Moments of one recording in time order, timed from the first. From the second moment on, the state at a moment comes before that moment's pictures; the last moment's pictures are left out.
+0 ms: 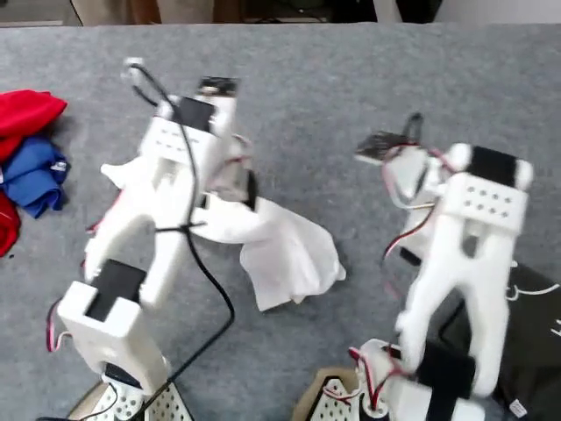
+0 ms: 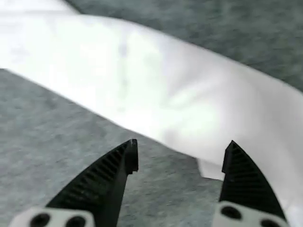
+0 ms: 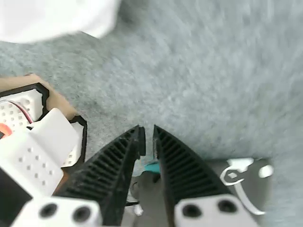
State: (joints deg) left arm 12.0 10.4 -12.7 96.0 1.8; right arm 11.7 -18.4 16.2 100.9 58.5
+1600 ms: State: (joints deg) left arm -51.2 -40.9 65.8 42.2 -10.8; right arm -46.6 -7.4 46.4 67.2 46.8
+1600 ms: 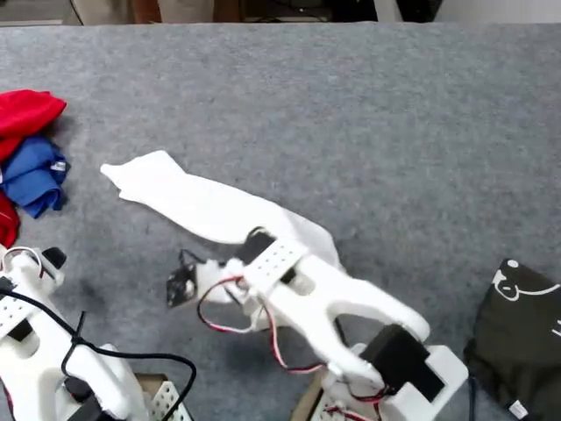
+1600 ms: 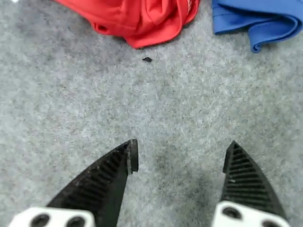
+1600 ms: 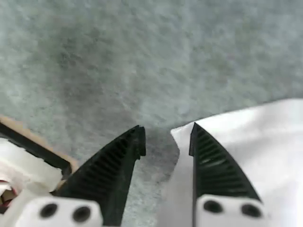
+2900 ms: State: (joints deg) left arm -51.2 -41.1 66.0 42.2 -10.8; right arm -36.0 -0.3 43.2 60.5 54.0
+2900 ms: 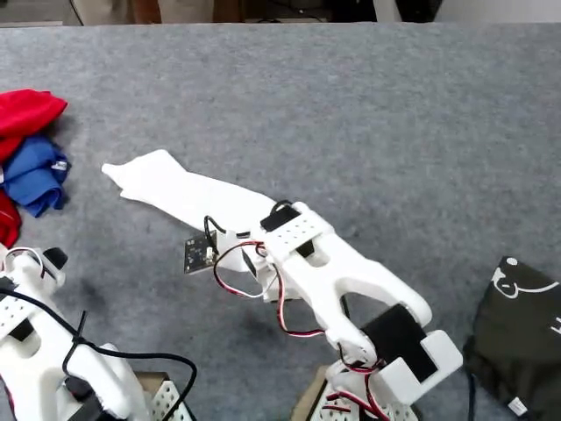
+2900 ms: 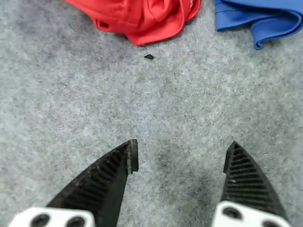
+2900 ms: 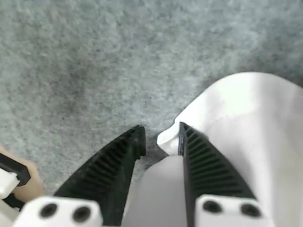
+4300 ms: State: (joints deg) left arm -32.7 -41.1 59.2 45.0 7.7; right arm -13.3 -8.7 -39.1 93.8 47.8
